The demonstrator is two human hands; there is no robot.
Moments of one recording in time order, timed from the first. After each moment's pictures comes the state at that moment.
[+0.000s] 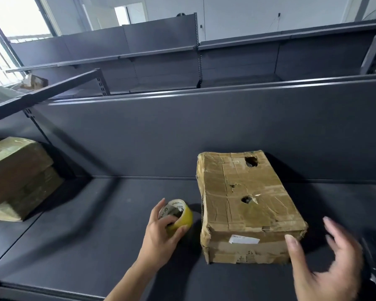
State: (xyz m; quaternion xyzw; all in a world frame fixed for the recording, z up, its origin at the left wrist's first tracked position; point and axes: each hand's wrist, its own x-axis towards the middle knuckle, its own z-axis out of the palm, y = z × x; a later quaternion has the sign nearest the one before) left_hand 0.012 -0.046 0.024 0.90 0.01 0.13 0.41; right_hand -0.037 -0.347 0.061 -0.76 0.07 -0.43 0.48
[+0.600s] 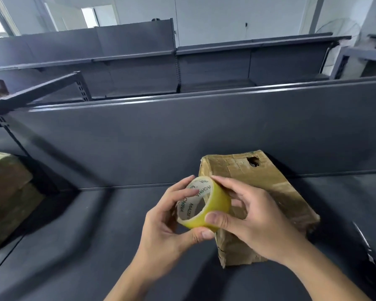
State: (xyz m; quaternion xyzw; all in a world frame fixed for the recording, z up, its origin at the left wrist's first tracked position) left_hand -0.007 -0.048 0.142 0.65 -0.24 0.11 0.71; right_hand -0.004 -0.250 0.173 -0.81 -0.20 -0.02 0.55
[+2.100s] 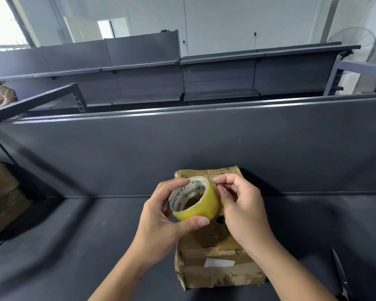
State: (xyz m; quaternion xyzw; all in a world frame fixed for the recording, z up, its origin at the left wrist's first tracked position) left_hand 0.030 -0.127 0.158 0.75 -0.15 0.14 0.63; right_hand 0.047 -0.308 0.166 -0.76 -0.07 -0.16 0.63
